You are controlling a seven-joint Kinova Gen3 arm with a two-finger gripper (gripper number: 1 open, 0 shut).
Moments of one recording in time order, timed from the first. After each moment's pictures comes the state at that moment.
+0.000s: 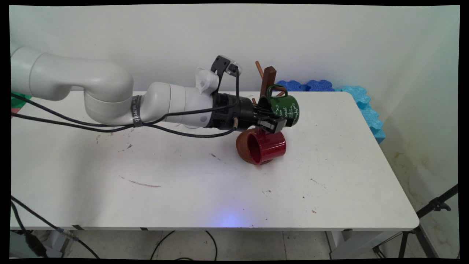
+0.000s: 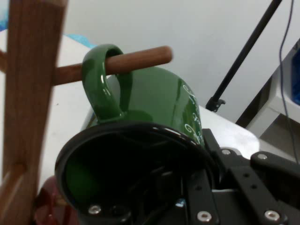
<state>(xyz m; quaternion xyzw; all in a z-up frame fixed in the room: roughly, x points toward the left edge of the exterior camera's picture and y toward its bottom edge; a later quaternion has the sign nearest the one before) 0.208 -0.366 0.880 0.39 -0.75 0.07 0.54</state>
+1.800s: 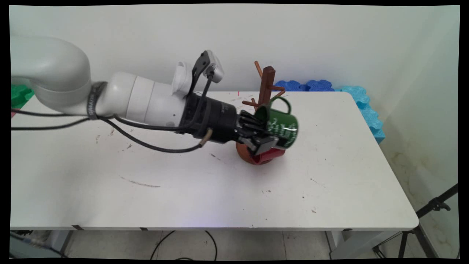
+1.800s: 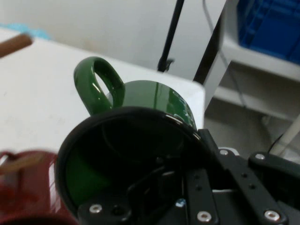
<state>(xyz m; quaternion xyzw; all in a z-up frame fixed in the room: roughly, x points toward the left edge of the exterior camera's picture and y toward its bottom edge) 0.231 -0.316 0.927 0.29 -0.81 0.05 0.51</state>
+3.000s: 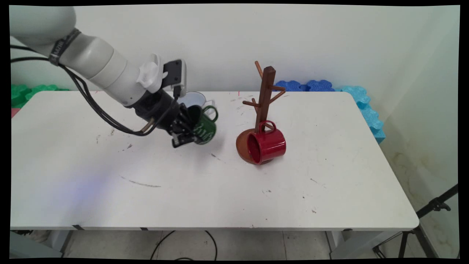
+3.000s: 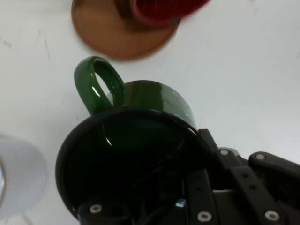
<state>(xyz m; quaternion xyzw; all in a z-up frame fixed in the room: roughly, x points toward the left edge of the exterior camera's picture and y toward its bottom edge) 0.323 -0.355 0.942 0.21 -0.95 0.11 0.20</state>
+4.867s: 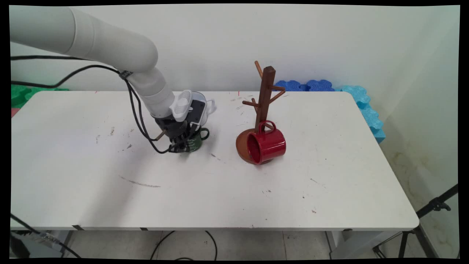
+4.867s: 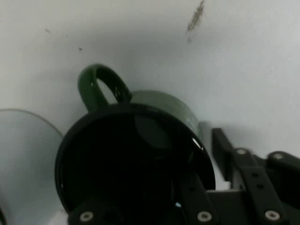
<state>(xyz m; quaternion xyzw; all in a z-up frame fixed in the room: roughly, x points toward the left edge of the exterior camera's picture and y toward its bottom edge) 0.318 -0.444 0.837 0.08 -0.99 0.09 0.02</state>
